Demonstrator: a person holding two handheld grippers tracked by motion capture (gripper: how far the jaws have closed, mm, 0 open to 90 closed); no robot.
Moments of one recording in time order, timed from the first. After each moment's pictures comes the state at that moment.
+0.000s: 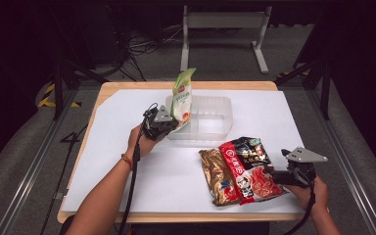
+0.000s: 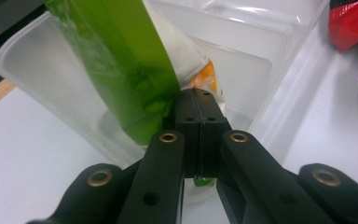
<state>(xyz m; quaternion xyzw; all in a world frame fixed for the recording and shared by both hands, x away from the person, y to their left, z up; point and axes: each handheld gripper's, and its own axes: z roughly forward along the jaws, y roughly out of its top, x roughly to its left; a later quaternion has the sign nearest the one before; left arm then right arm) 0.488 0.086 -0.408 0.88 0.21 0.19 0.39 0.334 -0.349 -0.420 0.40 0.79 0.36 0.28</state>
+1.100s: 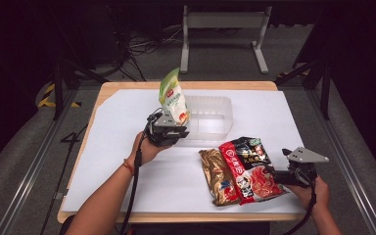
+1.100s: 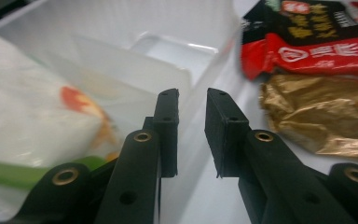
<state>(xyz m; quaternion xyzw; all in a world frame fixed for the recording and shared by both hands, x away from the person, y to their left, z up) 0.460 0.074 -0.399 0.87 0.17 0.11 0.46 0.333 -0.351 -0.418 0.39 0.79 0.37 0.29</state>
